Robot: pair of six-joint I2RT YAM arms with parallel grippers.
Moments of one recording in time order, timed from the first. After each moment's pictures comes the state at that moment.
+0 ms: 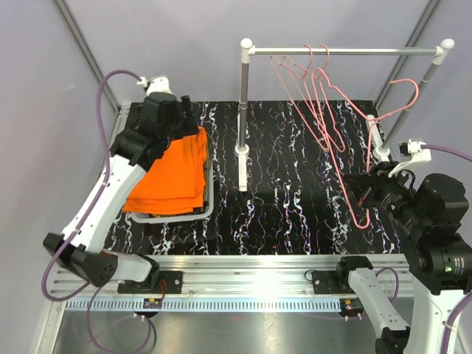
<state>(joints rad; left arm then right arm) -0.47 1.39 1.61 -0.77 -0.40 -0.41 0.03 0.67 1.43 -1.02 -0.35 0.29</state>
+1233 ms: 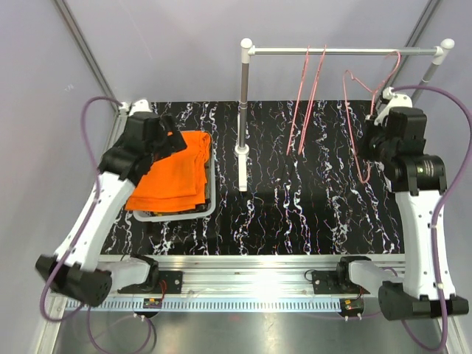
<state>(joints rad) -0.32 1.23 1.34 -0.76 -0.28 -0.56 0.03 1.08 1.53 -0.98 0.05 0.17</state>
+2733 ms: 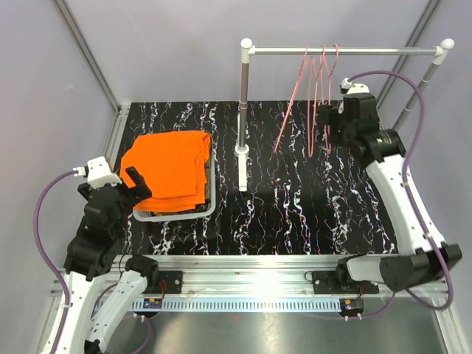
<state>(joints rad) -0.30 0.46 0.89 -0.73 -0.51 -0.31 0.24 1.36 1.54 -0.81 0.22 0.19</state>
